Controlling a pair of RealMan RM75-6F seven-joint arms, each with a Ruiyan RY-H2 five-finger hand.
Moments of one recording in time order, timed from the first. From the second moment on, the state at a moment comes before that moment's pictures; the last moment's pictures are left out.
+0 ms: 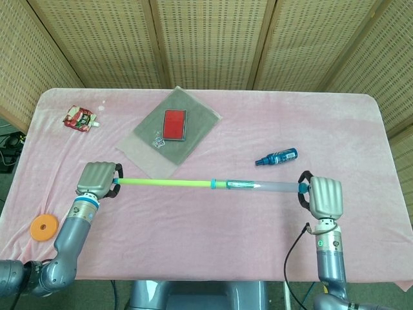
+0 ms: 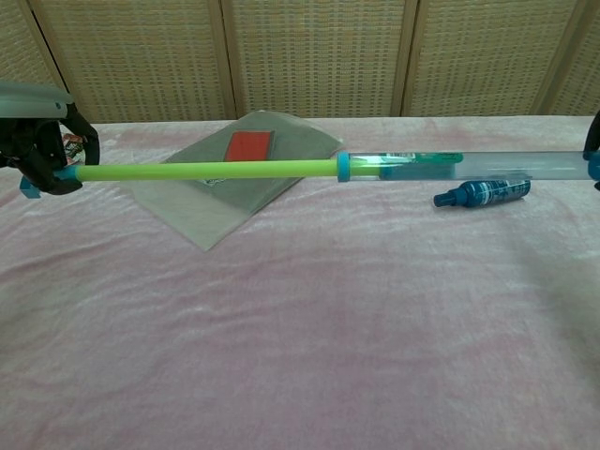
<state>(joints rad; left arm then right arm) -0.89 -1.20 -0.14 -2.00 0.37 1.22 0.74 0.39 -1.44 0.26 -1.82 -1.00 1.46 -0.66</state>
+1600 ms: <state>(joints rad) -0.81 -1.15 -0.06 -2.04 0.50 1.12 0.63 0.37 -1.32 0.20 -1.80 -0.95 1.34 -0.54</state>
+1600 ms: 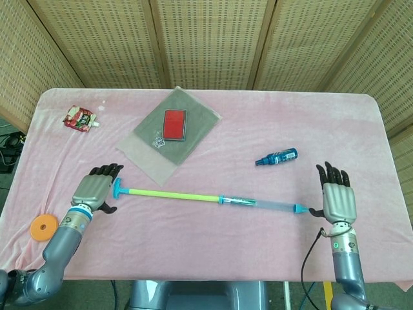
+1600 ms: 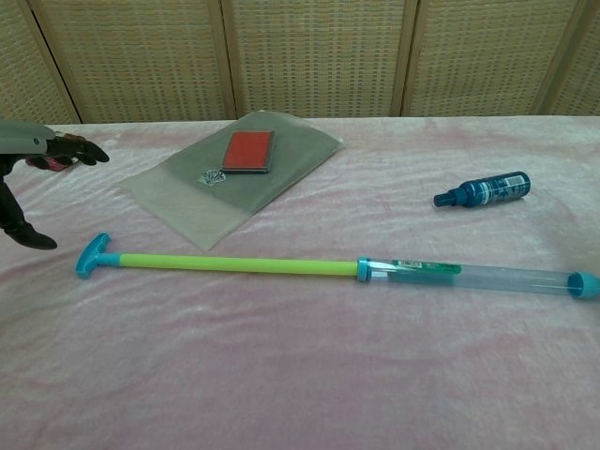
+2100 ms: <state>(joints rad) -0.44 -1.21 0.13 -1.85 1.32 1.46 0.33 0.21 -1.24 0.01 -1.67 -1.49 1.50 -0.14</state>
